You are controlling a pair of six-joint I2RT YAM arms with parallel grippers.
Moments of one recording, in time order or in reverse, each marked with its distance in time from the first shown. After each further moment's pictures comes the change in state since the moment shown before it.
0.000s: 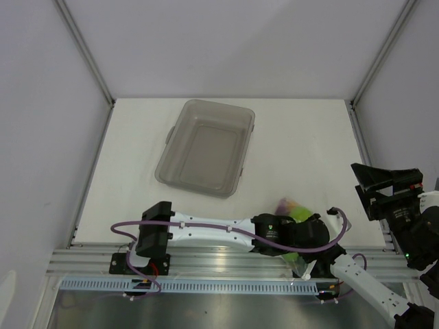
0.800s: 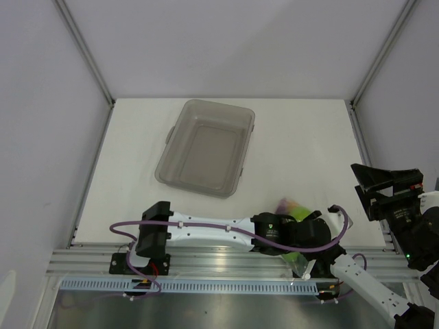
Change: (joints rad) left arm -0.003 0.000 0.032 -0.021 -0.055 0.018; right arm 0.000 -0.002 0.003 0.000 -0.010 -0.001
